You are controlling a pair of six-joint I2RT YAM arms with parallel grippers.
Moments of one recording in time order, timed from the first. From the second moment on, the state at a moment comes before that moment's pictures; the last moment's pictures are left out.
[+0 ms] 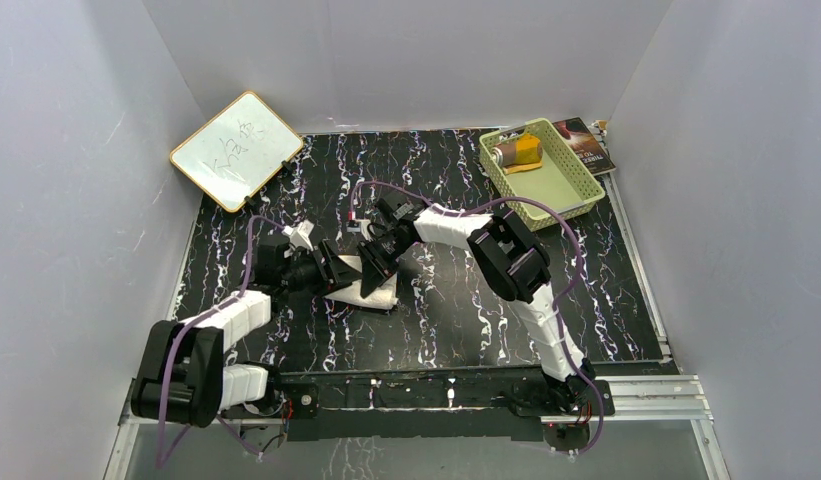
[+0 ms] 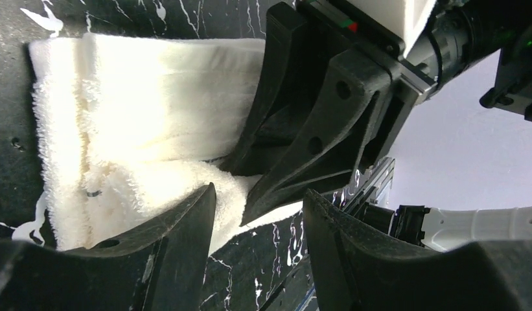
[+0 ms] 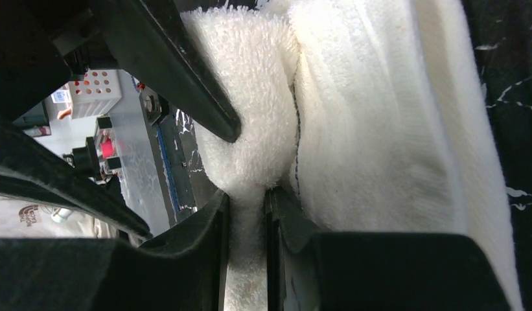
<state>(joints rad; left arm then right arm) -0.17 1.23 0.39 0.17 0.66 -0.72 0.73 2.30 1.66 -0.52 -1.00 0.05</state>
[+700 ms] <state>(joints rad) -0.17 1.35 0.33 0.42 0.61 -0.77 0.71 1.97 1.37 -0.27 -0.54 0.06</state>
